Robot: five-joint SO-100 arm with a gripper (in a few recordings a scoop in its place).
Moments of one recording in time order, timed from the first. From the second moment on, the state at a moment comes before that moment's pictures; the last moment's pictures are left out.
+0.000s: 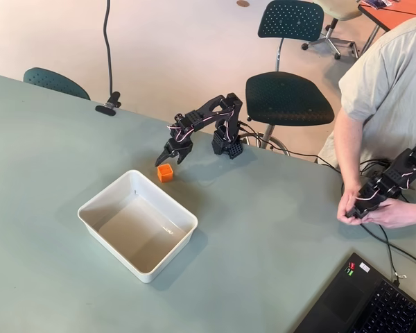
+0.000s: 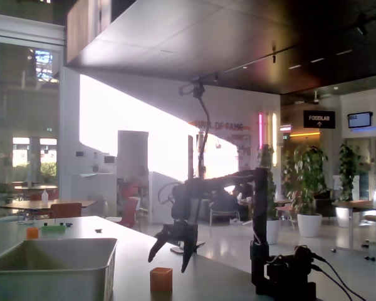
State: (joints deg) arm 36.1 90.2 107.3 69.0 17.2
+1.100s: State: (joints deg) arm 36.1 74.1 96.9 68.9 17.0
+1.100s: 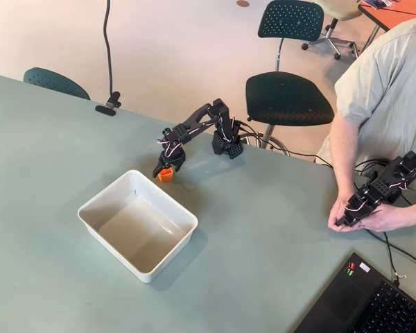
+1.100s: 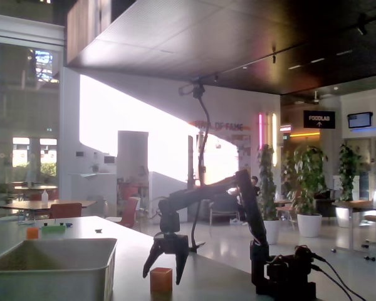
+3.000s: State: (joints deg) arm 37.6 80.8 91.2 69.5 16.4
